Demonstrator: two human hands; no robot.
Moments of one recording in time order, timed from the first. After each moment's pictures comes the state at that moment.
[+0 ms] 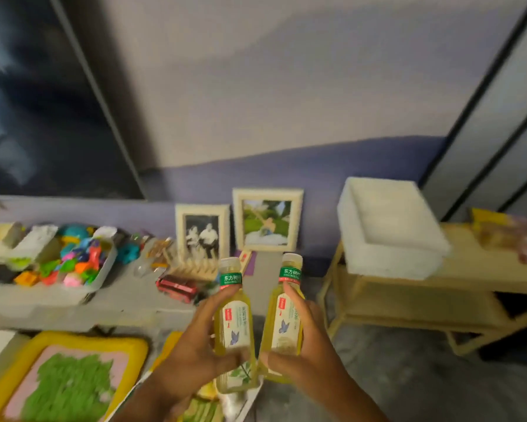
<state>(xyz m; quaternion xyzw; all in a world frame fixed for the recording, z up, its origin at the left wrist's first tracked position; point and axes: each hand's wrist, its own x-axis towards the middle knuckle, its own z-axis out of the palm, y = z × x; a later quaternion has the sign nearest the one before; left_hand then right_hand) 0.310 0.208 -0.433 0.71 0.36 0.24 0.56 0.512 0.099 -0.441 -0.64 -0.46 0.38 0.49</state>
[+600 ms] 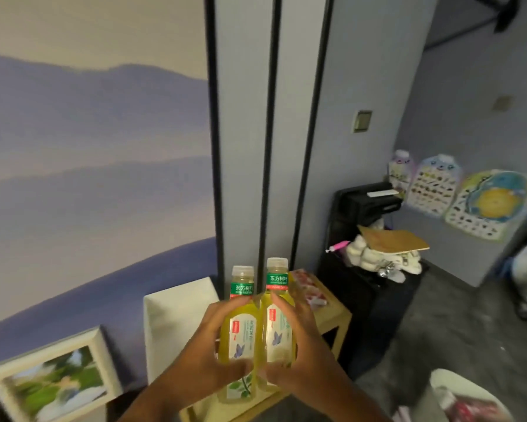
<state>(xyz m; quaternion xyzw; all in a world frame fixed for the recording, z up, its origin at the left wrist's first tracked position) 0.757 0.131 -0.257 0.80 0.09 0.13 0.58 0.868 -0.053 -0.259 -0.74 -0.41 0.12 0.53</state>
